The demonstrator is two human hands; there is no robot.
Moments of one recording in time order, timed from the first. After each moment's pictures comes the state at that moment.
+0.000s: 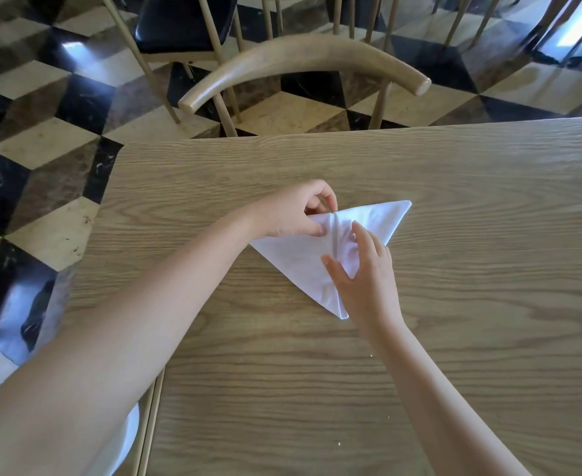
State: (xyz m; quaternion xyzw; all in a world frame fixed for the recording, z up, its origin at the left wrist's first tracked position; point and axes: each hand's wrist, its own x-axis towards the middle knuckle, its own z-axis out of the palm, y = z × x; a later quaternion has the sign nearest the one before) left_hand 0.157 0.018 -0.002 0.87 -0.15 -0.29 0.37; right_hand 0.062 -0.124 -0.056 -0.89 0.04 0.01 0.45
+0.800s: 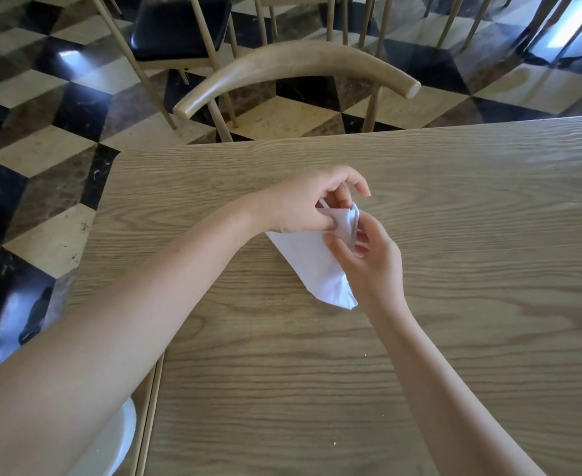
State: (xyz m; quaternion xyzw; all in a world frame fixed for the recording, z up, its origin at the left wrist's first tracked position) left_hand 0.153 -0.004 0.033 0.84 -0.25 -0.26 0.40; right_hand 0.072 -0.131 -0.026 -0.78 0.10 -0.02 0.62
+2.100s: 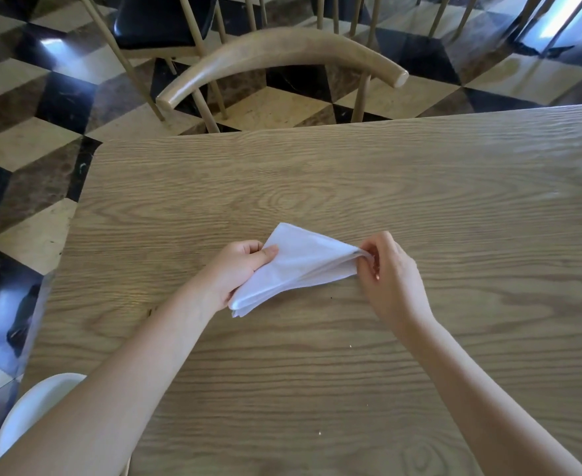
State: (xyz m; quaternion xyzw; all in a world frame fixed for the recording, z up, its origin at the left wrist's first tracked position) left_hand 0.083 0.035 -0.038 0.76 0.20 -0.28 0.55; right_hand 0.055 -0.184 -0.053 -0.91 0.02 0.00 0.41
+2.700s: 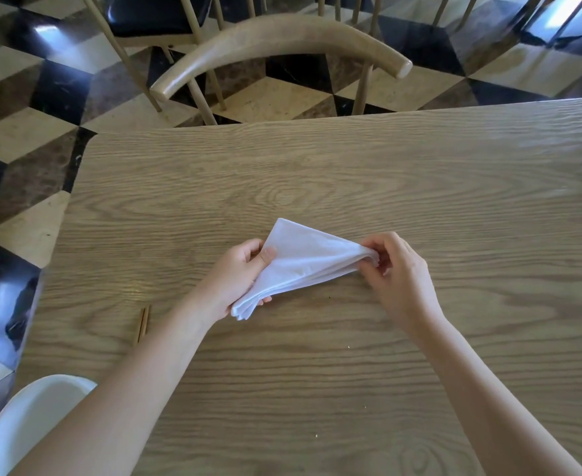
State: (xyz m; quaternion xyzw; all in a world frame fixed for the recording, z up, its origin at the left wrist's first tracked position) left_hand 0.073 0.028 -0.044 0.75 0.17 -0.25 0.59; right_hand 0.058 -0.198 -0.063 -0.89 0.00 0.01 0.45
